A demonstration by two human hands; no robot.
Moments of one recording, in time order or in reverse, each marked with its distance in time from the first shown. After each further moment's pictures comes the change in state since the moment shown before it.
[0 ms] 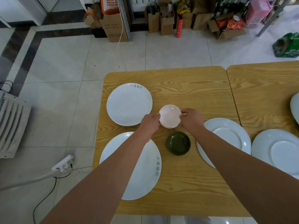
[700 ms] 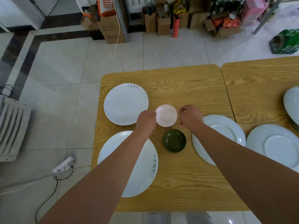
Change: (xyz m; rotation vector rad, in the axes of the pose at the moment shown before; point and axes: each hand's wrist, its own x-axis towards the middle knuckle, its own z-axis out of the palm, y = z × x) left_hand -0.011 0.002 0.005 0.095 0.163 0.137; right_hand -0.004 -0.001 -0.017 0.030 0.010 0.010
